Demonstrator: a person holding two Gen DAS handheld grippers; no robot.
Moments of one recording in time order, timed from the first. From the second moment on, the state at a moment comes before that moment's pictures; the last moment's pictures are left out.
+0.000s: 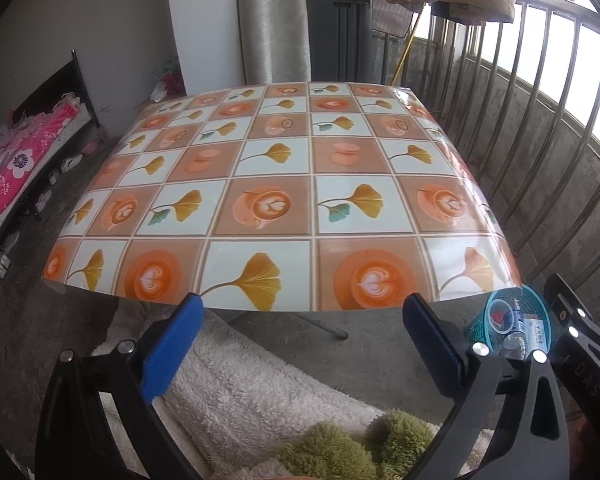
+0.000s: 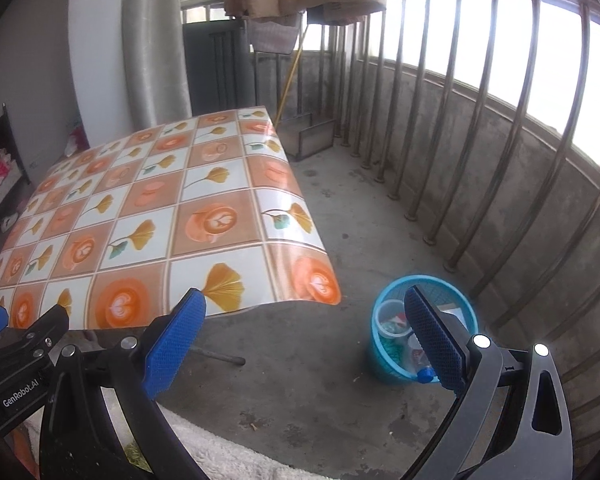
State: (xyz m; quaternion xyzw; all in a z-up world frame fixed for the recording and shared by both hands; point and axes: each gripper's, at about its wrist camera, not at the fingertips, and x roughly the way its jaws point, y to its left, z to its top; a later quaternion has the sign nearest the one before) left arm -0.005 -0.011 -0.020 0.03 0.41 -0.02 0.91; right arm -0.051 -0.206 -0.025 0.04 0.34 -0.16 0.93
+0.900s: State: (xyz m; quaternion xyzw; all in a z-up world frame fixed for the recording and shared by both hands) left arm -0.006 -0.025 -0.019 0.04 0.40 -0.04 0.91; right arm -0.053 -0.222 -0.030 0.05 0.35 -0.19 0.91
